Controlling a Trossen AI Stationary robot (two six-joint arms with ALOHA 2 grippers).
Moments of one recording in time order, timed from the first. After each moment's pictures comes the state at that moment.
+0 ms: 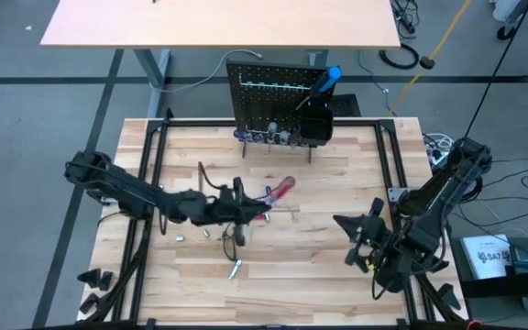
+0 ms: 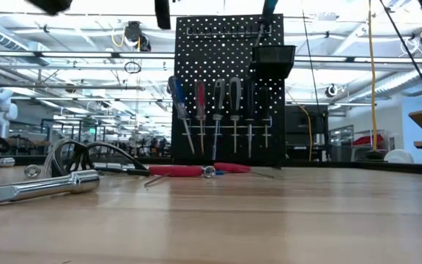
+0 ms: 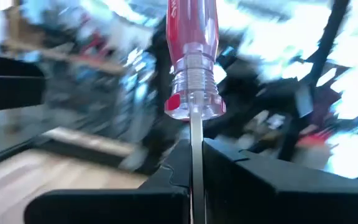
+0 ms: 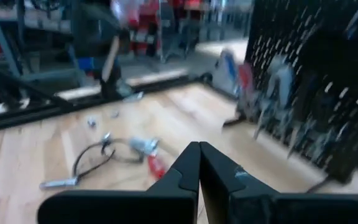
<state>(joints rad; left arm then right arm) -0.28 1.47 0.71 0.96 -0.32 -0.16 0.90 1.28 0.94 -0.70 1.33 1.12</state>
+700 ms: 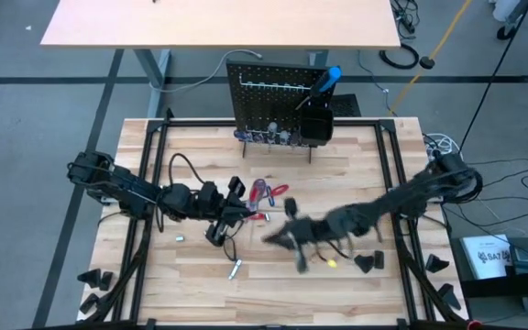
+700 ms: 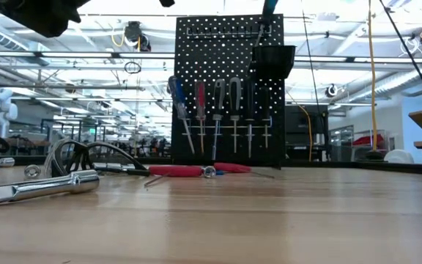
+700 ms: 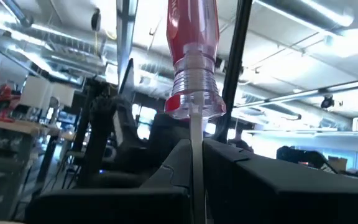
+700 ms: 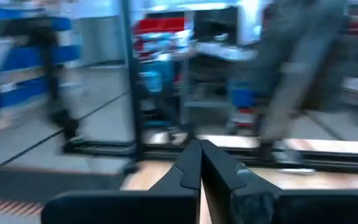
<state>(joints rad) -0.24 1.50 0.61 1.42 -0.01 -0.20 0.39 1.60 0.94 0.73 0.22 0.04</state>
